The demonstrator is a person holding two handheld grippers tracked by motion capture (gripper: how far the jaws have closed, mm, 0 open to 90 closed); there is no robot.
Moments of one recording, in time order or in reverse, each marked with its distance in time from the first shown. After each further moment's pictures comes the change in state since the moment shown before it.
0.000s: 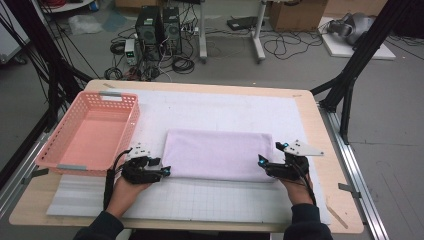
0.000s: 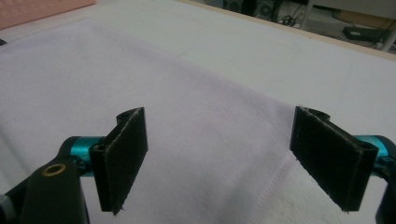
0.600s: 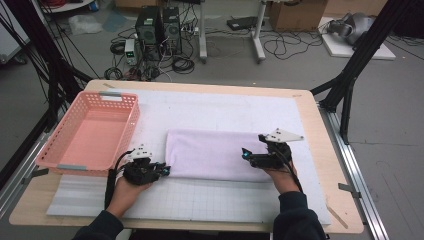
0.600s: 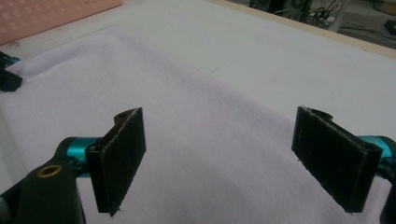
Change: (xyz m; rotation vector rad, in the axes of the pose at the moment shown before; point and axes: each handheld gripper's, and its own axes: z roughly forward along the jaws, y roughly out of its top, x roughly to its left) left arm -0.003 -0.001 0.002 0.019 -0.066 0.006; right arm 0.016 0.032 0.040 0.050 0.099 -0.014
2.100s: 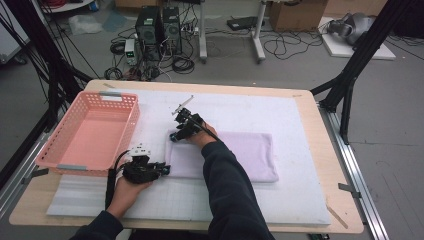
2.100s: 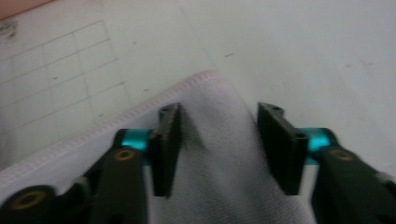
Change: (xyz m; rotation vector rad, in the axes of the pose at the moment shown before) left arm 0.006 0.000 0.000 -0.003 -0.031 -0.068; right arm 0.087 0.099 0.240 0.406 0.367 -0.220
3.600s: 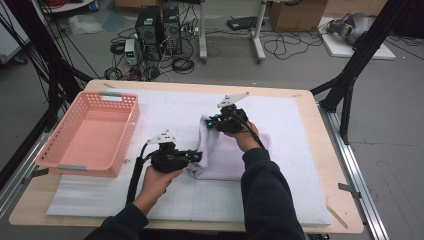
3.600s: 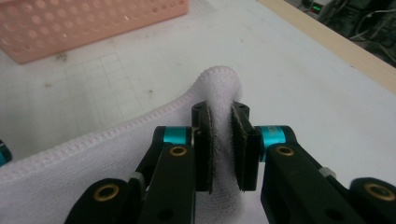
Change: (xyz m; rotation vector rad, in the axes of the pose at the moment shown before) left arm -0.069 0.065 0.036 -0.182 -0.248 -0.022; right arm -0.012 -0.067 -0.135 -0.271 -0.122 0.029
